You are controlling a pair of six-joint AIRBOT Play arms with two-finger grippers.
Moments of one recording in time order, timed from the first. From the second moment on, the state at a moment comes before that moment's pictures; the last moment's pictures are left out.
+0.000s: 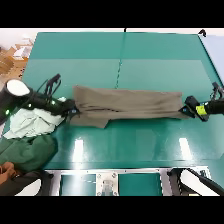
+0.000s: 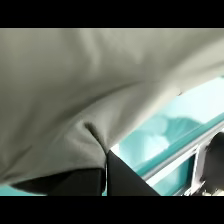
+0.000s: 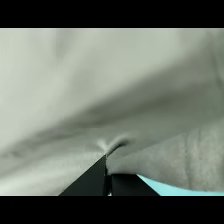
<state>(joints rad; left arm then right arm) -0.08 -1.14 0.94 0.83 -1.25 -1.41 -0.45 -1.09 0.87 -1.11 1.20 1.63</state>
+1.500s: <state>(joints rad) -0.05 -1.82 1.75 0.81 -1.16 -1.33 -0.60 -1.91 1.49 -0.98 1.42 1.19</state>
